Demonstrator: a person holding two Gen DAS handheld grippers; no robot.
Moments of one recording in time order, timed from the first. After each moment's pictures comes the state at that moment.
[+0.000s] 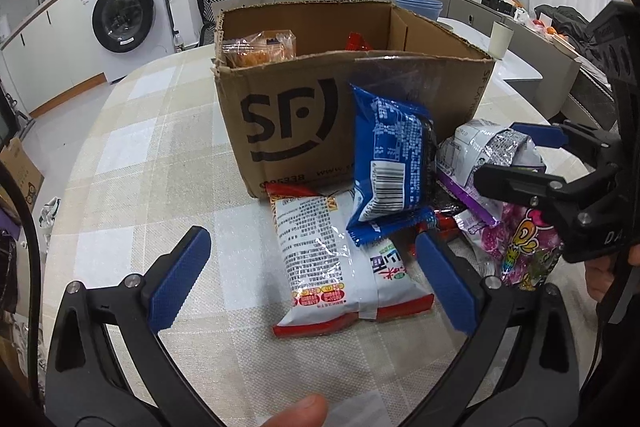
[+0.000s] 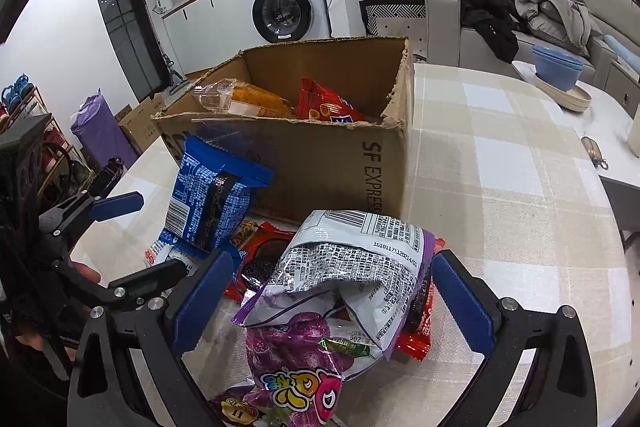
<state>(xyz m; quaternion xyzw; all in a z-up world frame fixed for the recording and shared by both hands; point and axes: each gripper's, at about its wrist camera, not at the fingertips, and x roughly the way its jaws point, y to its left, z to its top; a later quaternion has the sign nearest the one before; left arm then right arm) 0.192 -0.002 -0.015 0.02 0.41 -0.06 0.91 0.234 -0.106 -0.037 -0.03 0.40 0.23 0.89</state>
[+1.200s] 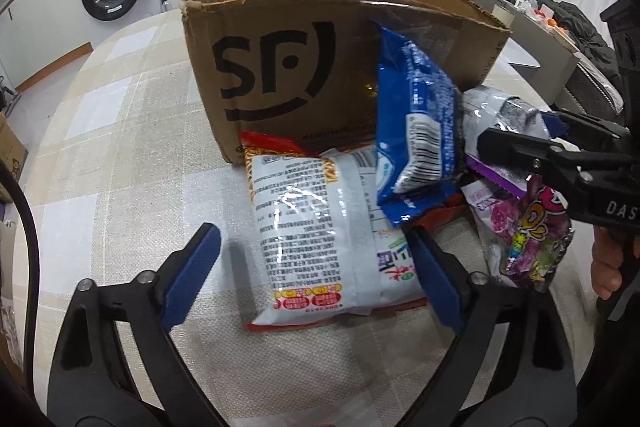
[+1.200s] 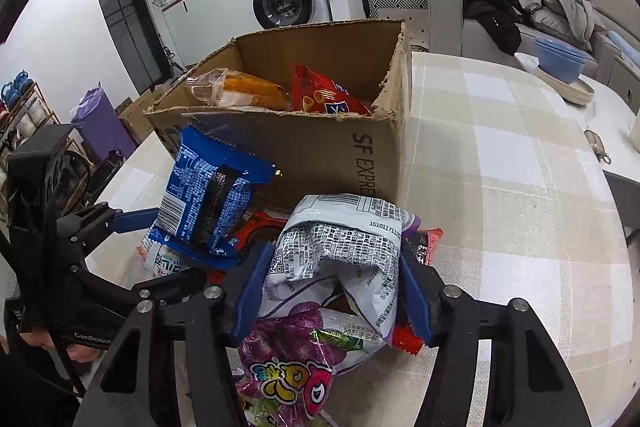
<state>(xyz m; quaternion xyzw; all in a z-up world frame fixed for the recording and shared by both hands) 0.232 0.004 -0.061 -0.01 0.46 -0.08 0.89 0.241 -0.115 -0.048 -0.03 0.41 0.23 0.88</state>
